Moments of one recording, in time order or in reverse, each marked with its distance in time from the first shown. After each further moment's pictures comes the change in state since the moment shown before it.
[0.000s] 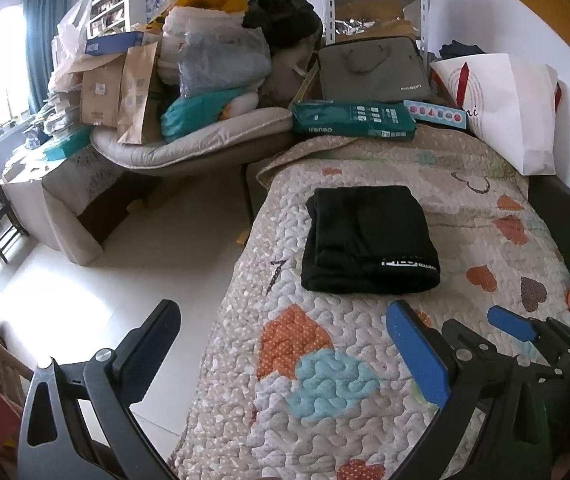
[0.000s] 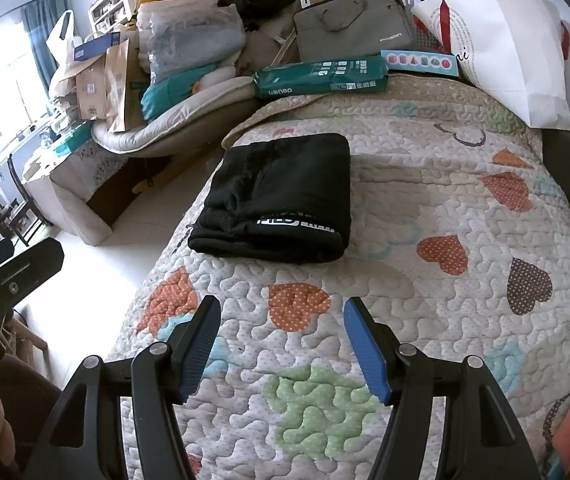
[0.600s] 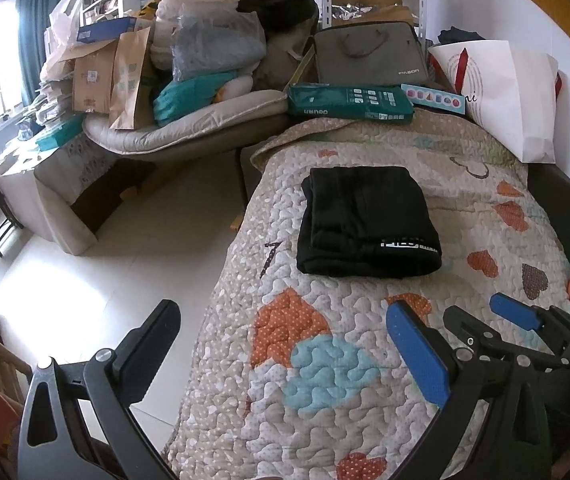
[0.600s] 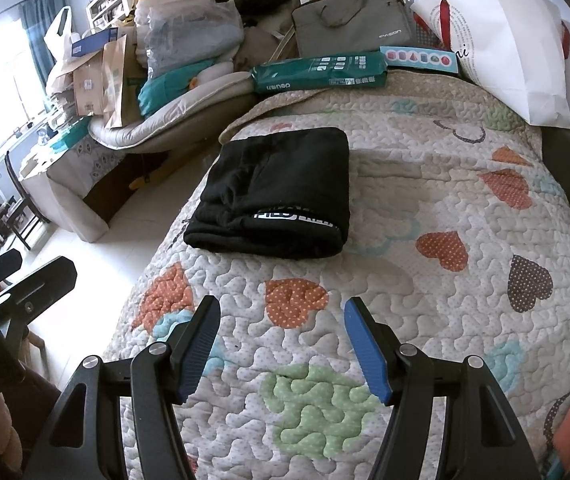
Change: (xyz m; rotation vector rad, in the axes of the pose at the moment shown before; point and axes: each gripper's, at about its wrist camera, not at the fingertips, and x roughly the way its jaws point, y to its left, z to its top) left arm 0.014 -0.002 -0.009 0.003 0.047 -0.015; right arm 0.007 -0.005 -0.002 -0.007 0.015 -0.006
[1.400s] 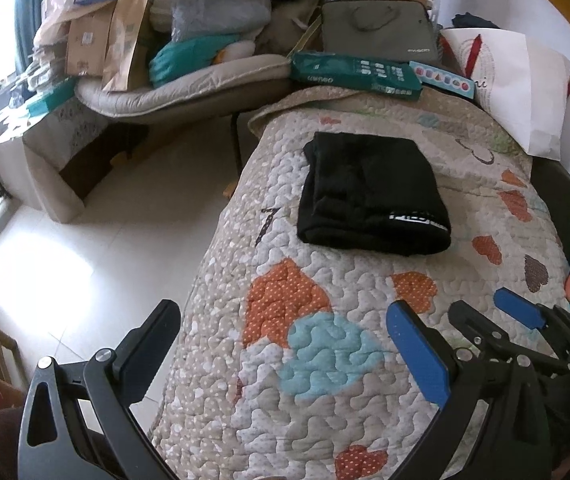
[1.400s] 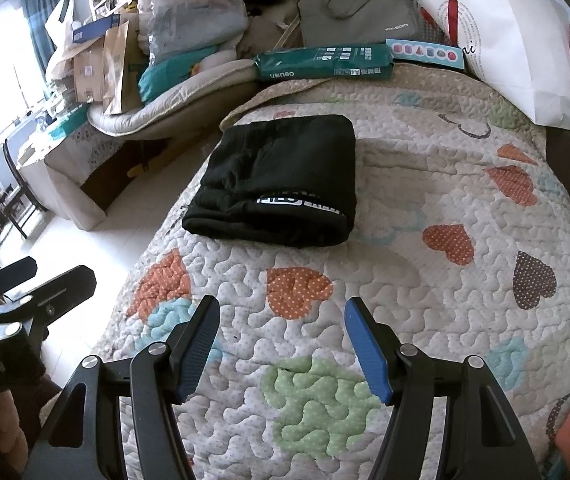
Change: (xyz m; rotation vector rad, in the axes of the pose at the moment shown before) left arm 0.030 0.011 -0.010 -0.058 0.113 -0.038; right arm 0.010 0.010 -0.005 -0.039 0.036 -0.020
